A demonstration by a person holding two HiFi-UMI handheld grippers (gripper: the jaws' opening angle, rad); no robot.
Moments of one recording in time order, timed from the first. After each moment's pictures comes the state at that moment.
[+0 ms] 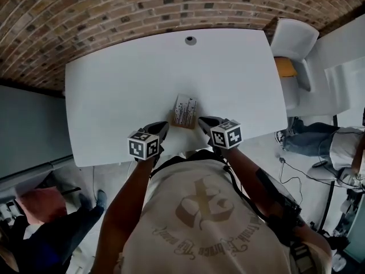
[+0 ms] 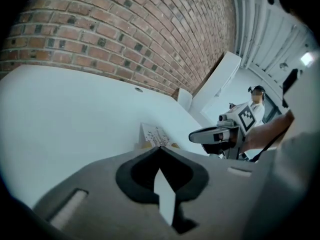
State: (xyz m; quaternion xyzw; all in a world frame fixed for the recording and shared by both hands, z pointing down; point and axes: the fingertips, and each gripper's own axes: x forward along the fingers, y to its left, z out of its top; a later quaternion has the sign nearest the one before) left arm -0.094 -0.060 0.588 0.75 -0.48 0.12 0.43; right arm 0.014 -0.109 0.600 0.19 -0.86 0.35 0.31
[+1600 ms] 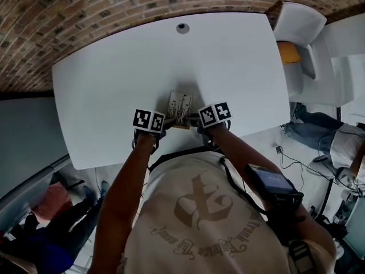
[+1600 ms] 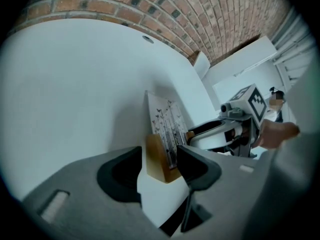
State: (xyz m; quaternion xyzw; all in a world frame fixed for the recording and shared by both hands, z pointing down) left arm -0.067 -0.091 0.660 0.66 -0.36 0.26 0.60; right arm -0.011 -0.104 0.664 0.12 -0.72 0.57 0.38
